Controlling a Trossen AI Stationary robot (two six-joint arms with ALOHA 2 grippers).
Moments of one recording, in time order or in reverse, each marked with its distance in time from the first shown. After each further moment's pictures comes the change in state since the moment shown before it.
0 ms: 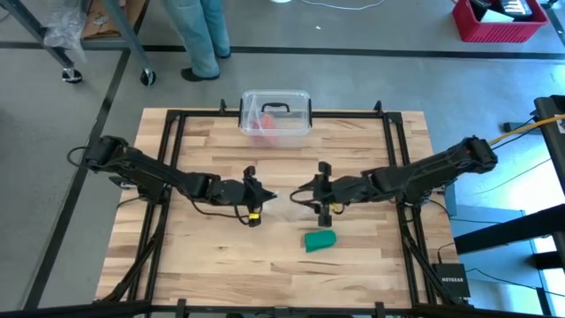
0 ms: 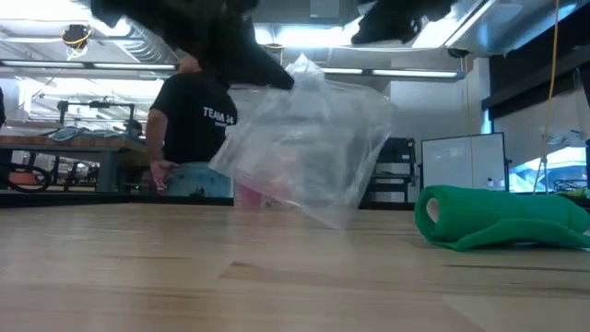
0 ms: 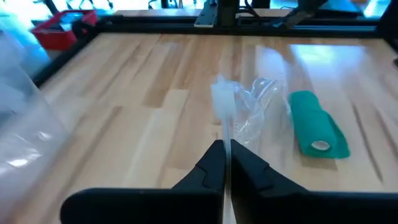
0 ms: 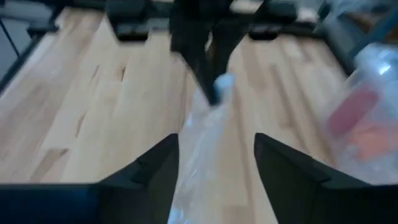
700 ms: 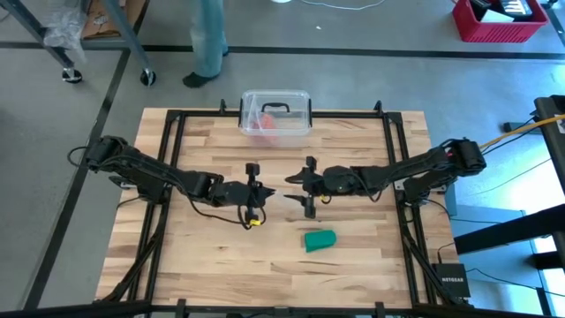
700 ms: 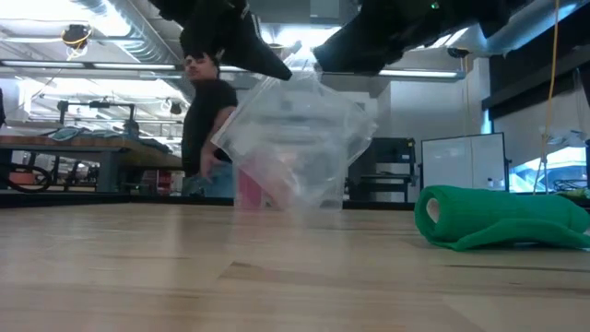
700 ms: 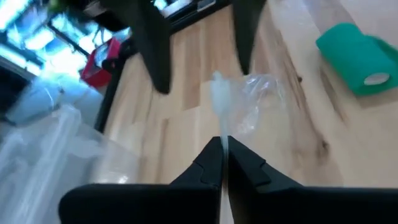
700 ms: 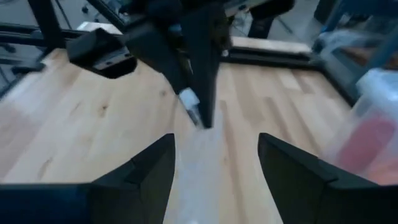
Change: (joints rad) left arm -0.033 0.000 0.141 -0.251 -0.138 0.420; right arm -0.140 0.119 -0.147 0.485 -0.132 -0.088
